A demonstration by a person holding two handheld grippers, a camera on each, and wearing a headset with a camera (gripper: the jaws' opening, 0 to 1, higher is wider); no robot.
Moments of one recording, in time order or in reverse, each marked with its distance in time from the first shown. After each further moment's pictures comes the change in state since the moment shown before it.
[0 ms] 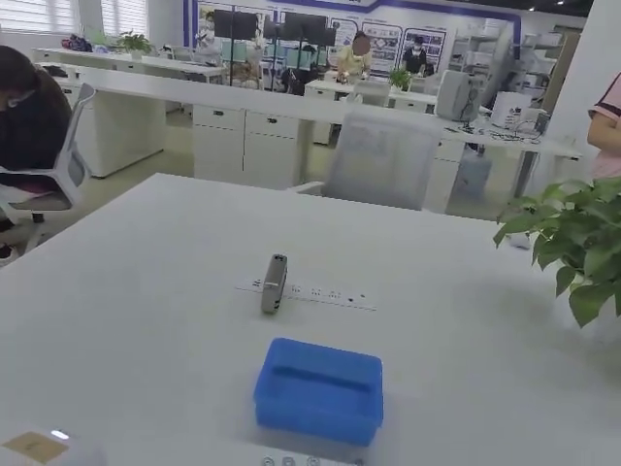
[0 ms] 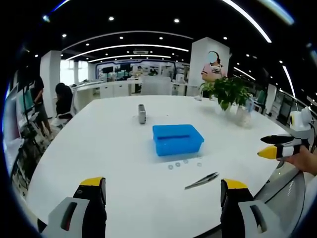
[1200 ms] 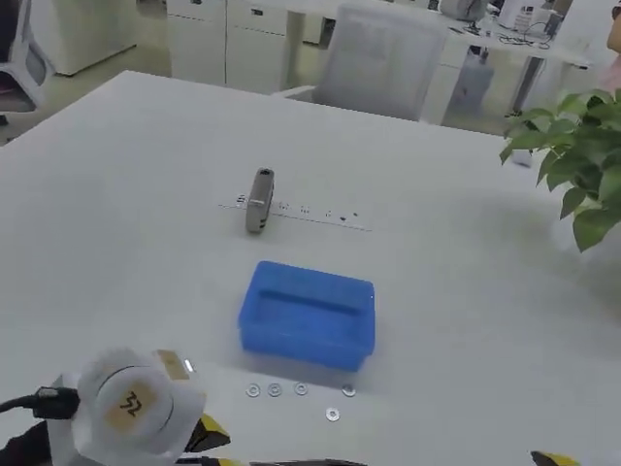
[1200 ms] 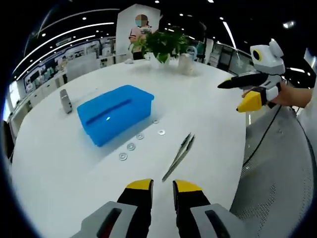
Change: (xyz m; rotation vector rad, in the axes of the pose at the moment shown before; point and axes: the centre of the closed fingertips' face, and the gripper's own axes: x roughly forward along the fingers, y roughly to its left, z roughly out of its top) left arm 0.100 -0.056 -0.064 0.401 0.308 -0.534; right arm 0.037 0.016 -0.019 -0.041 0.170 0.058
